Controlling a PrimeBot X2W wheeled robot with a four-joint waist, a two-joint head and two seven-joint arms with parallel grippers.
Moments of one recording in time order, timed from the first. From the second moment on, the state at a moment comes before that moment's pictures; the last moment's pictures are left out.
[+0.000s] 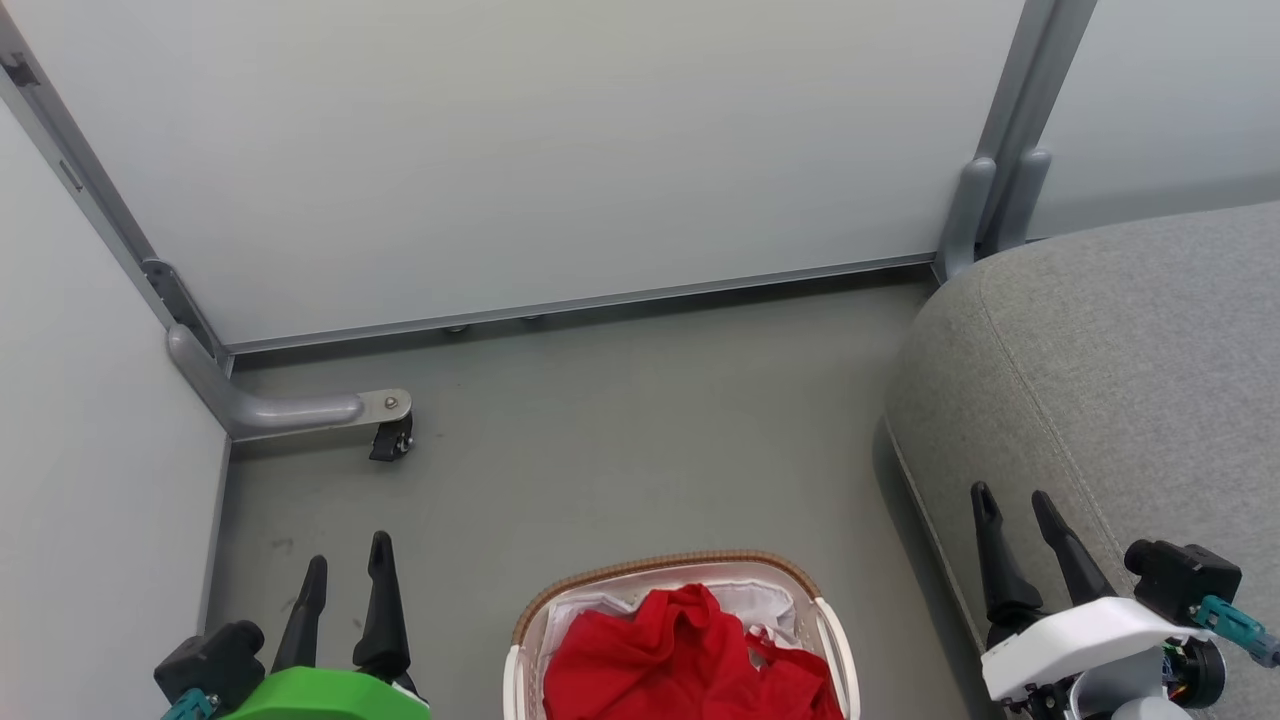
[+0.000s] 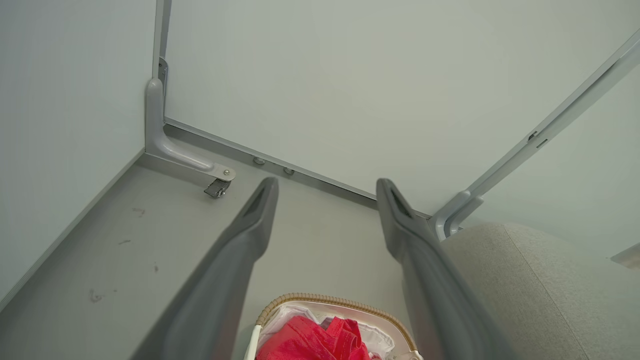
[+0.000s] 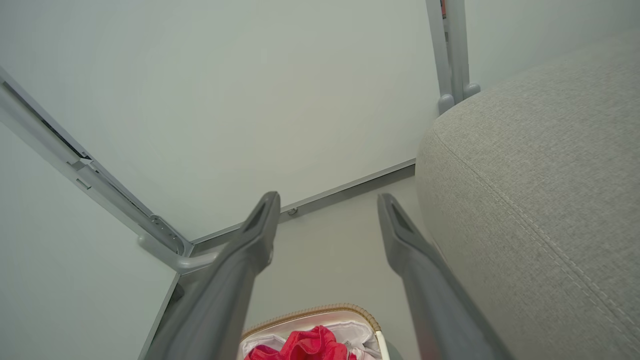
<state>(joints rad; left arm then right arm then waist) 0.05 0.04 -0.08 0.20 -0.58 -0.07 -0.16 -0.01 -0.04 0.00 0.20 0.48 0.13 -0.16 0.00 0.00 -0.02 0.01</state>
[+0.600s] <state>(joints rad) 0.07 0.04 -0.11 0.24 -0.45 -0.07 -0.20 0.00 -0.04 0.03 0.20 0.32 0.13 -0.20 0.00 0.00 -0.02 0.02</state>
